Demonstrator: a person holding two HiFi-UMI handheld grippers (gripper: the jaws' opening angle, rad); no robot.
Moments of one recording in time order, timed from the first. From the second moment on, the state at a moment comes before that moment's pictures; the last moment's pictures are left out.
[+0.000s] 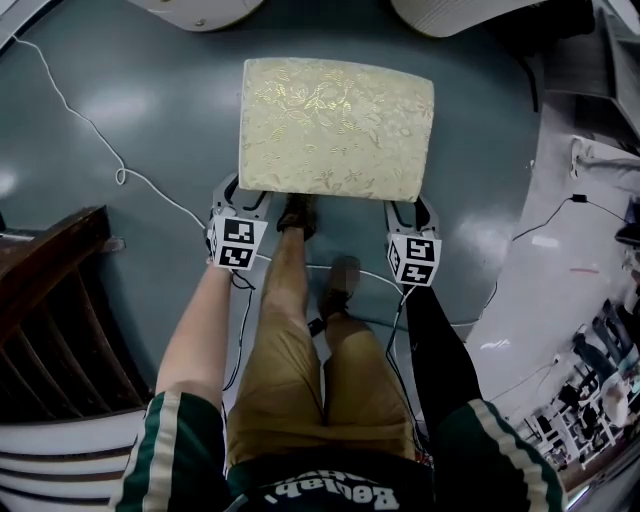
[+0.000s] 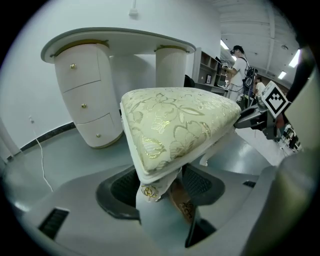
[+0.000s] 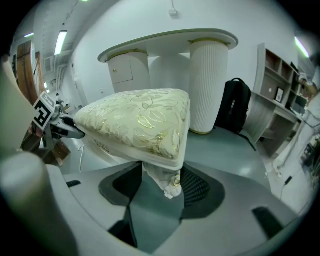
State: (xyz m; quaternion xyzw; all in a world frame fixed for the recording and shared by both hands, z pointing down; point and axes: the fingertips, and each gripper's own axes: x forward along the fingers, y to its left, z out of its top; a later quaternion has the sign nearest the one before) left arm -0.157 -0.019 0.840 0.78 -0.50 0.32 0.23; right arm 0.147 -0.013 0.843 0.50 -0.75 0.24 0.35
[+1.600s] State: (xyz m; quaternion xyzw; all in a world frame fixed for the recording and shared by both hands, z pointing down) left arm -0.084 -0.137 0.442 0.84 -0.54 0.08 -0.04; right arm 0.077 -0.130 0.493 0.54 -0.83 0.02 0.11
